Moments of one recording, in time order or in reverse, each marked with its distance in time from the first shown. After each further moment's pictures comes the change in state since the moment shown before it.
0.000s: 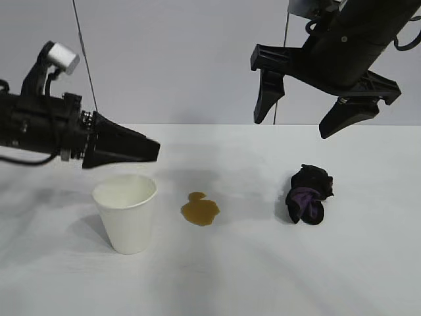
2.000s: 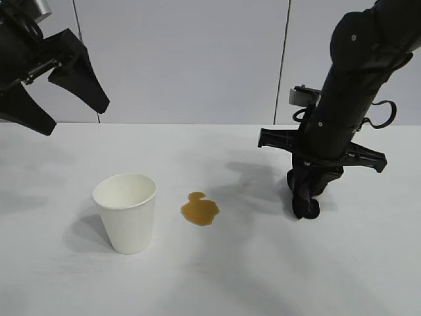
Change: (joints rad) left arm 0.000 -0.007 -0.129 0.498 -0.088 -0.704; right arm -0.012 0.352 -0.225 0.007 0.052 0.049
